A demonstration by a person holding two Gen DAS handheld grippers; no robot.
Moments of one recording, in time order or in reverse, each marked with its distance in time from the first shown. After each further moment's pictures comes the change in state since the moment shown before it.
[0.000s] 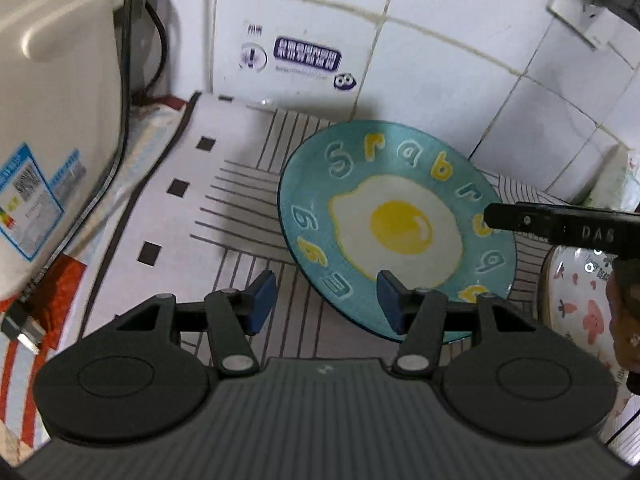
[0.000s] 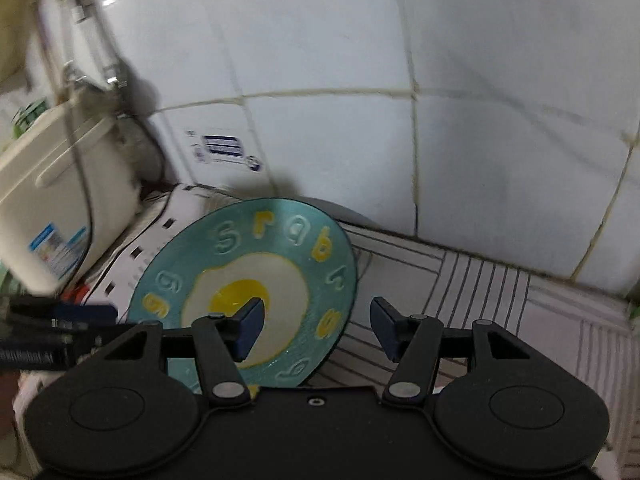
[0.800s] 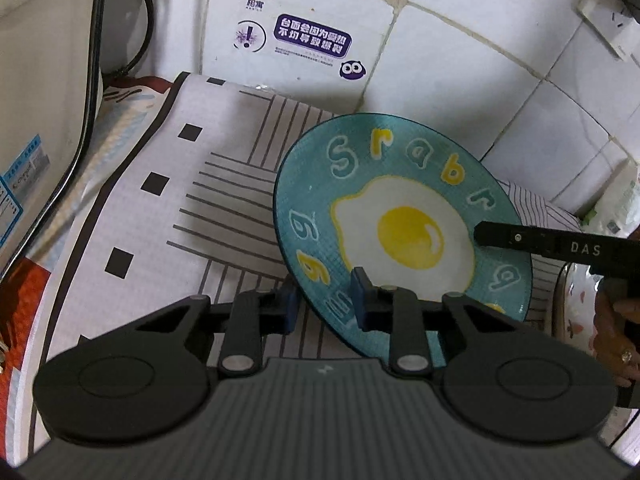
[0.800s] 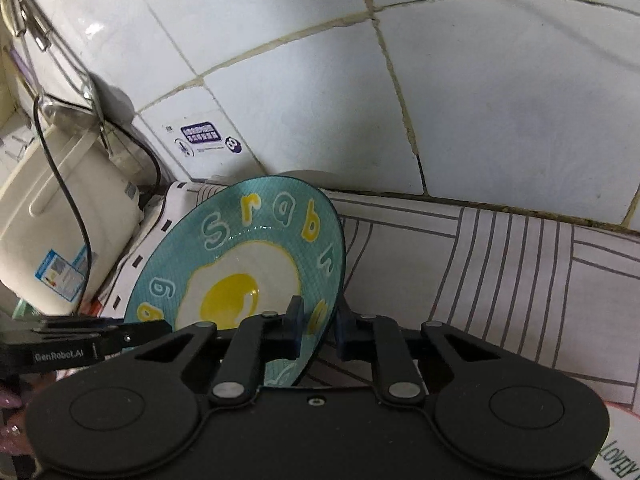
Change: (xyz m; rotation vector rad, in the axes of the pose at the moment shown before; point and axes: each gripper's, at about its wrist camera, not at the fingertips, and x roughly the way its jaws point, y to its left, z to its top) left arm 0.028 0.011 0.007 -0.039 -0.005 -0.044; right arm 0.038 -0.028 -0.005 0.124 0.053 0.134
